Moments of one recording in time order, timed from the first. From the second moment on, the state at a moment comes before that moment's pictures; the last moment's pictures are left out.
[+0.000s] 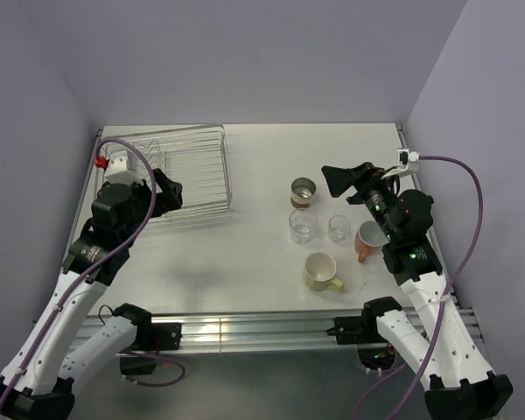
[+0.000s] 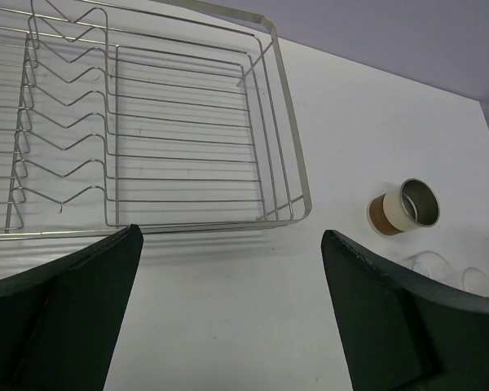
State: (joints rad) left arm -0.38 0.77 0.91 -0.43 -0.24 -0.46; right arm 0.20 0.69 0.74 0.03 -0.18 0.64
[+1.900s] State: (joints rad) left arm -0.31 1.00 0.80 -0.55 -0.46 -1.00; right arm 0.20 0.89 0.85 -0.18 -0.21 0.57
